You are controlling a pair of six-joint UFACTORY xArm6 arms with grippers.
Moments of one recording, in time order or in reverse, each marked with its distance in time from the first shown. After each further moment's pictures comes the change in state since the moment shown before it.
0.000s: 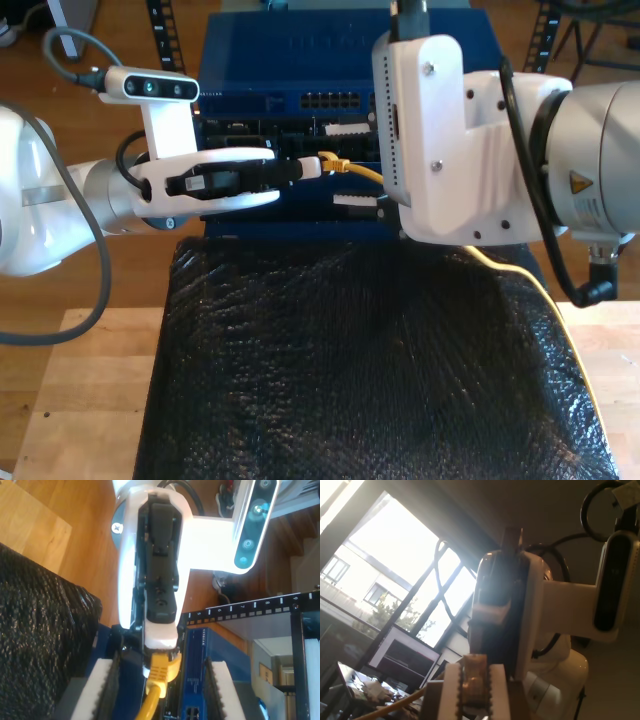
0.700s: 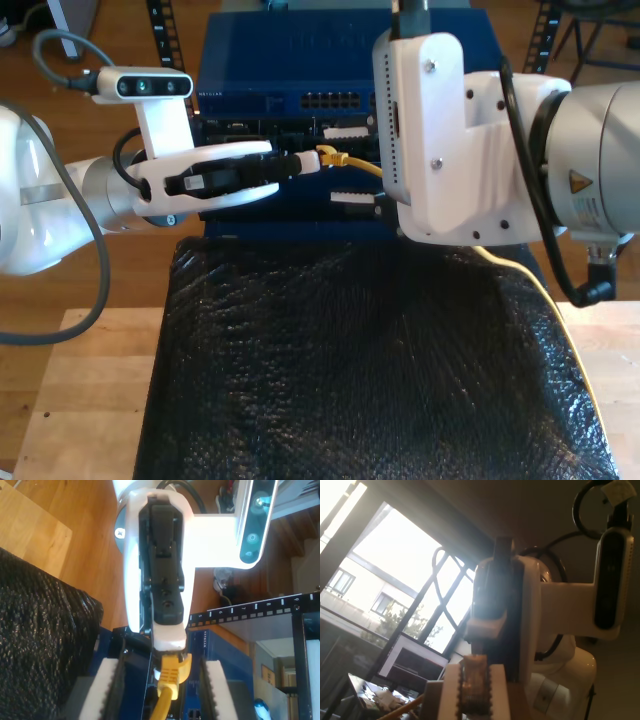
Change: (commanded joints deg) left arm 0.0 -0.1 -0.1 -0.4 0.2 2.1; right arm 0.0 0.1 0.0 0.4 -0.1 0.1
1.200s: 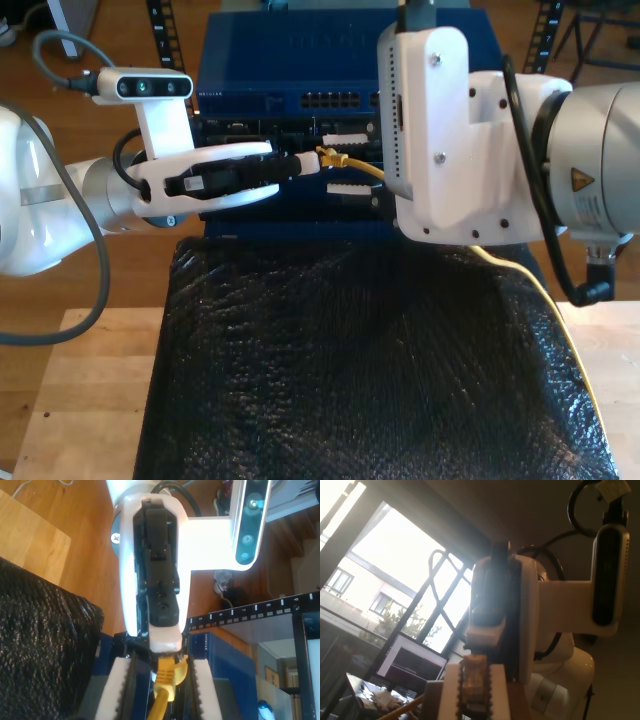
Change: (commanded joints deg) left arm -0.1 0.0 0.1 0.0 0.4 -0.3; right arm 0.0 0.0 0.1 1.9 -0.2 -0.2
